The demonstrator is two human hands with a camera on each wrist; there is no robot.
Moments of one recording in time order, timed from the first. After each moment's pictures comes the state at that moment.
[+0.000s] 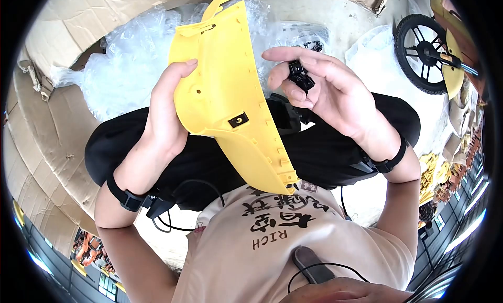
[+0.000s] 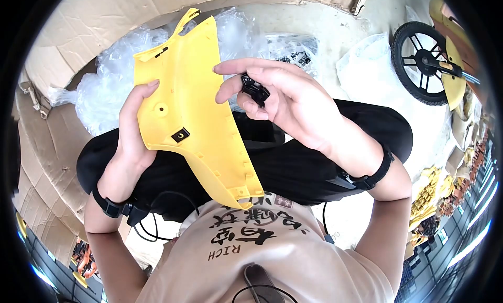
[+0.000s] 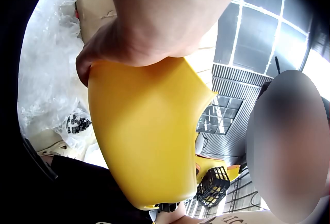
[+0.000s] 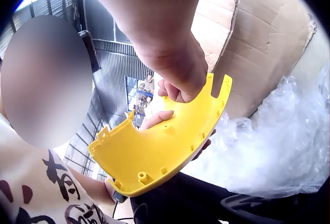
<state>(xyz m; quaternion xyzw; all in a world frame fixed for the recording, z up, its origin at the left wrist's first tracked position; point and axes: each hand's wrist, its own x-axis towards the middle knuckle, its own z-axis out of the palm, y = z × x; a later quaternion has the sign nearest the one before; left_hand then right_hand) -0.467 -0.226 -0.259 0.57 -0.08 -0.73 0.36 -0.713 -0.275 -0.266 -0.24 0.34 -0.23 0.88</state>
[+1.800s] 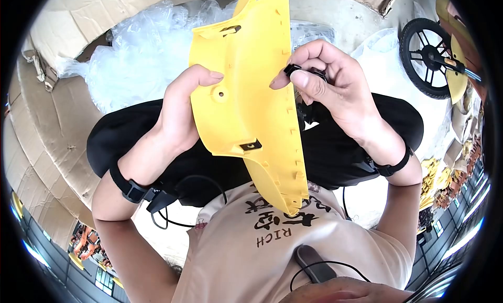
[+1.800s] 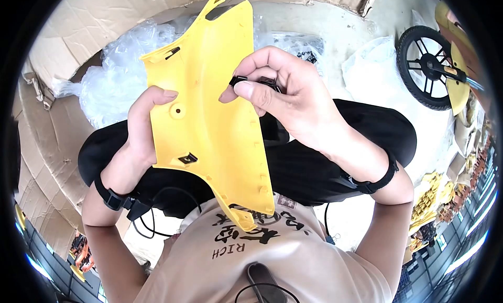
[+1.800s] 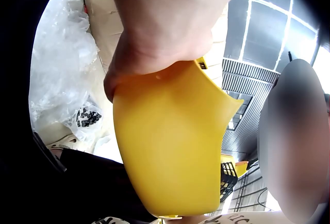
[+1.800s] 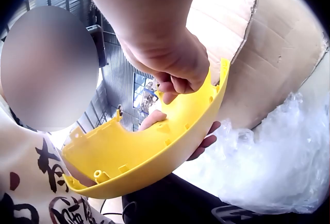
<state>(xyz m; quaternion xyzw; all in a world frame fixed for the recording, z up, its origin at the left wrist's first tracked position) -0.465 -0.218 -0.271 0.46 -0.02 -0.82 0.34 -0.710 -0.267 -0.260 -0.45 0.38 -0.25 0.77</state>
